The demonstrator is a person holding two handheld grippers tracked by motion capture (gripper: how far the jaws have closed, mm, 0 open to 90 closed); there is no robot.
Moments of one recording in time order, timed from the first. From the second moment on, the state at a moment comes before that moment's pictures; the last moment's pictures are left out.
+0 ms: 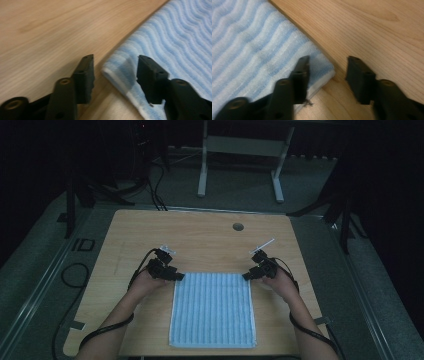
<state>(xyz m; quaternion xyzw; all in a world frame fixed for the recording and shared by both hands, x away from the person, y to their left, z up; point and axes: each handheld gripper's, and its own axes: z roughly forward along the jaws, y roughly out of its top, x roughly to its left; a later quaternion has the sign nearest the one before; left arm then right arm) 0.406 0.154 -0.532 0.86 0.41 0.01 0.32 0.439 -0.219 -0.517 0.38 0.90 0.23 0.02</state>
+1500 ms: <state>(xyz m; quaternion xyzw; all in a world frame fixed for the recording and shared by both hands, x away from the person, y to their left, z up) 0.300 0.176 -0.470 0.83 0.33 0.05 0.45 0.334 -0.236 -0.427 0.27 0.90 0.32 0.11</state>
